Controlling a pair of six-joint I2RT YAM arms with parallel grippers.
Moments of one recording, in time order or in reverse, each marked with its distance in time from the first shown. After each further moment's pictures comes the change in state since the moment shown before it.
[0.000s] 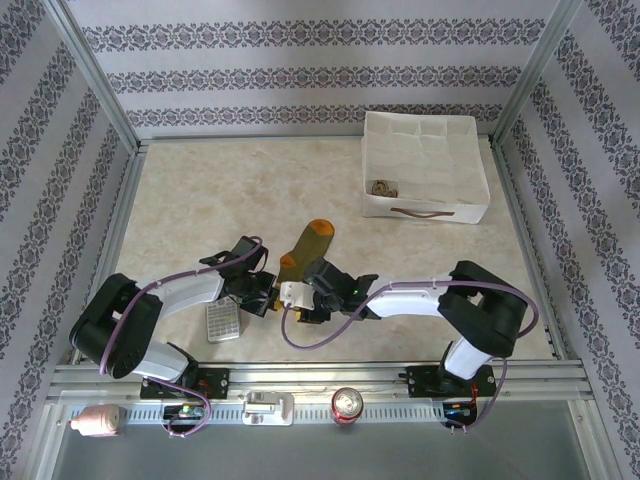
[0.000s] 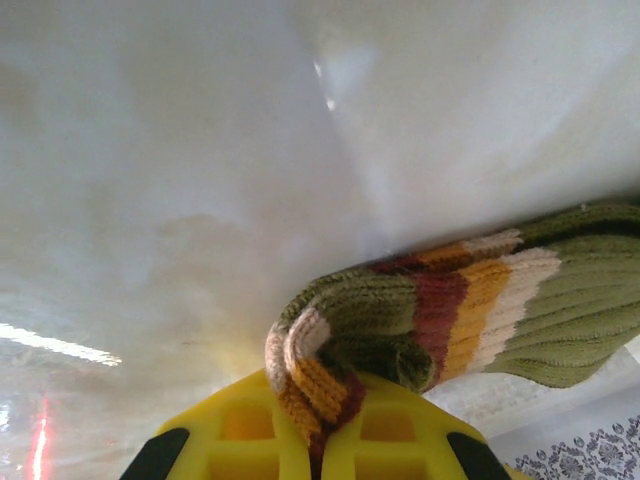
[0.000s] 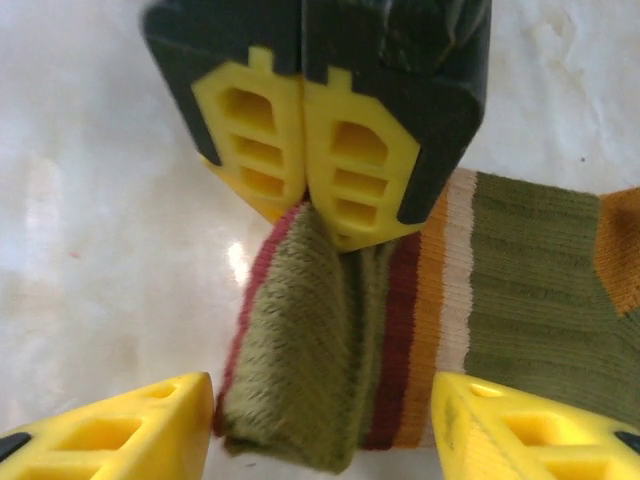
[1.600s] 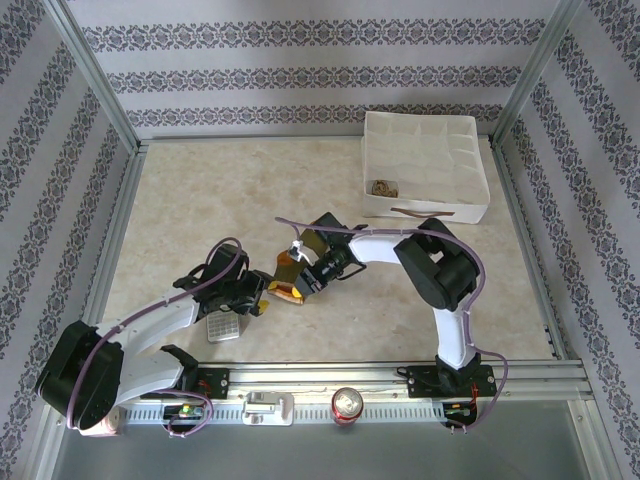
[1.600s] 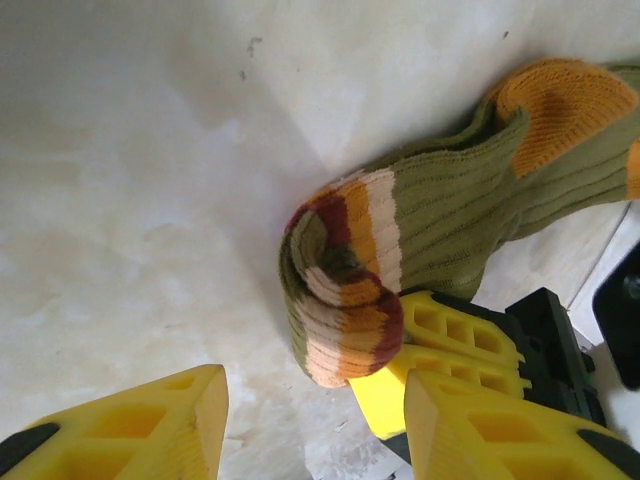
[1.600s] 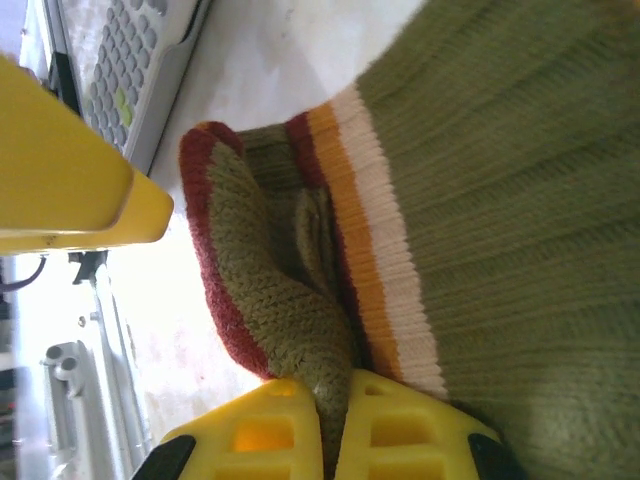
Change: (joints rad) left arm 0.026 -0.304 -0.162 0.107 -0.123 0.098; right arm -0.341 0.379 0.391 -0.383 -0.777 0.557
